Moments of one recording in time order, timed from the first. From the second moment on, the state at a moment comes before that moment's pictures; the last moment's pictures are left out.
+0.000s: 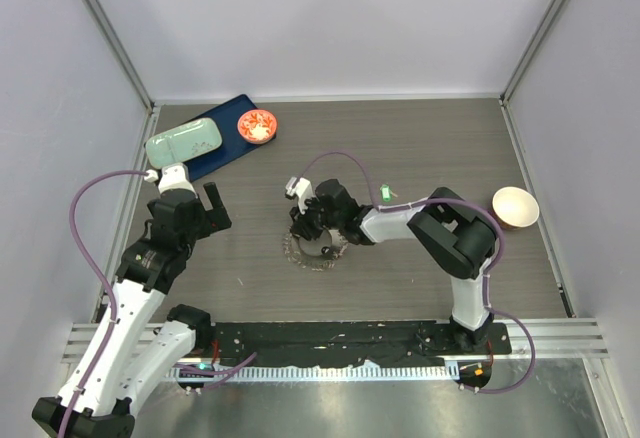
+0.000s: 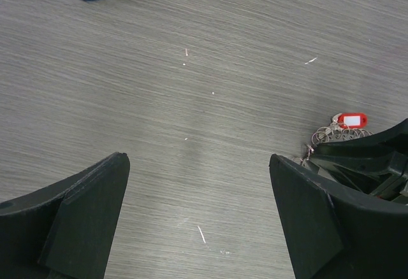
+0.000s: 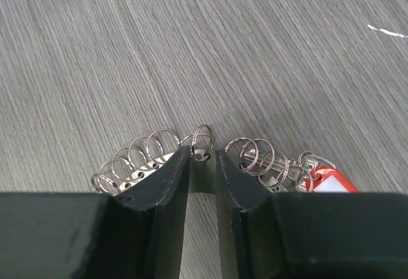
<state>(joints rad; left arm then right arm) -0.30 0.69 0.80 -0.71 -0.35 -0.44 0.84 1.94 0.99 0.41 -0.31 -0.05</state>
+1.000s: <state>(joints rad) -0.29 0.61 0.76 -0.66 -0.18 -0.32 0.85 1.75 0.96 0.27 -0.28 -0.13</state>
